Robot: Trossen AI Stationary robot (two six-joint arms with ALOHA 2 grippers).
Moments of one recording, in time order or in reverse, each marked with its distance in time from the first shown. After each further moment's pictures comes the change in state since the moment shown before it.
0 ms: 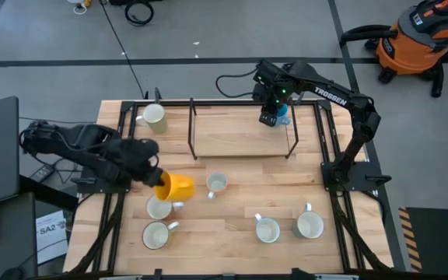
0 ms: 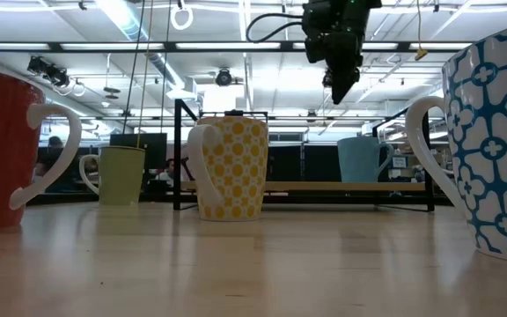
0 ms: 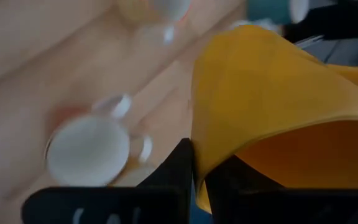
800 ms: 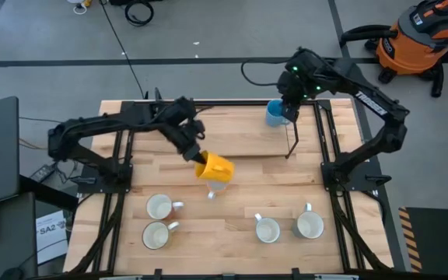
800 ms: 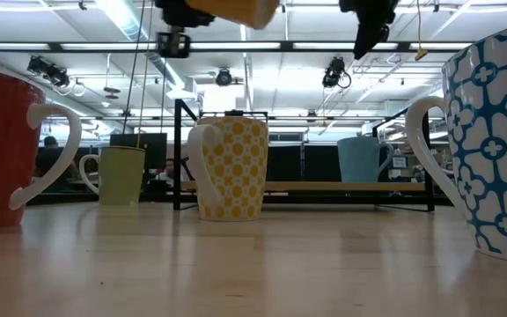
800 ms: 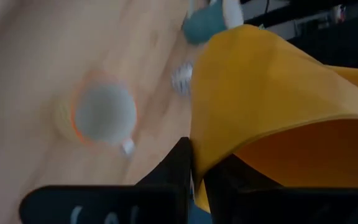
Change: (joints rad) left arm 0.487 0.402 0.098 0.316 0.514 0.721; right arm -0.013 -0.281 0.000 -0.013 0.031 0.000
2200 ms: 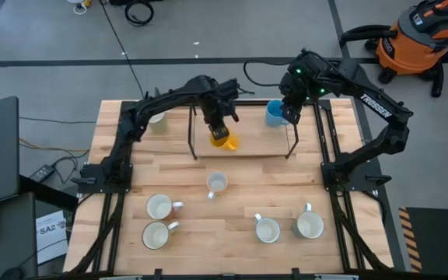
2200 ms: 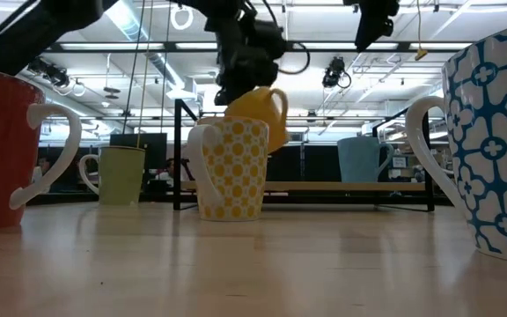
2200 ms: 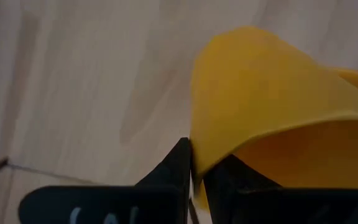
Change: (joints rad) left arm 0.157 0.745 0.821 -0.688 -0.465 0.608; right arm 0.050 -0.022 0.000 -0.008 -0.018 0.088
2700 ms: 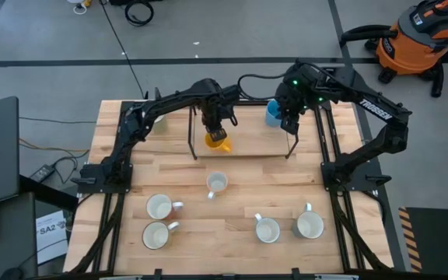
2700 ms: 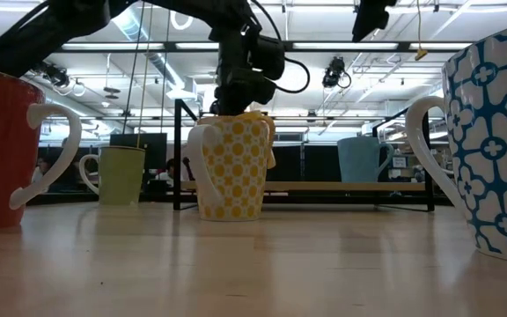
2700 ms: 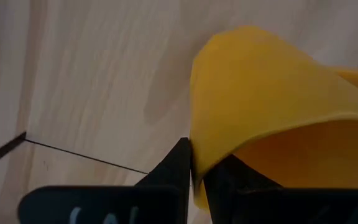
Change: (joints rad) left arm 0.001 0.050 0.000 -0.055 -0.101 -0.002; right arm 0.128 0.000 0.000 0.000 0.007 0.020
